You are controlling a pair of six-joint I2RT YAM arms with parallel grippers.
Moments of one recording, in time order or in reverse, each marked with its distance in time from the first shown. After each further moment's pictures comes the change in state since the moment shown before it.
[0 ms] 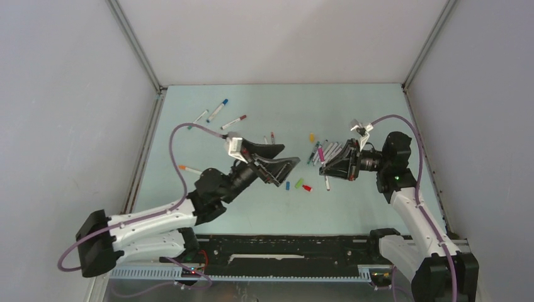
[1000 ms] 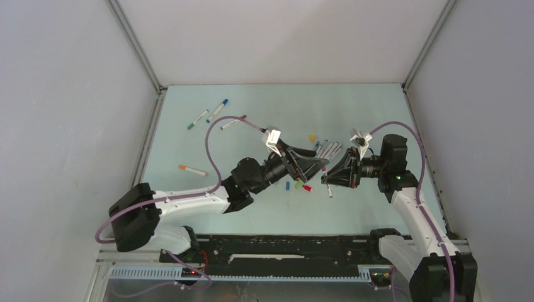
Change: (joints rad) left arm -0.013 0.323 0.146 0.100 0.097 -0.138; right arm -0.034 0.000 0.000 -0.365 -0.097 -0.413
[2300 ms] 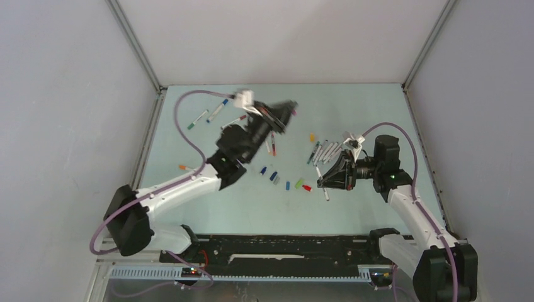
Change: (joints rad) left arm 0.158 0.006 0.221 -0.196 -0.159 0.140; right arm 0.052 0.044 -0.019 0.036 0.007 -0.011
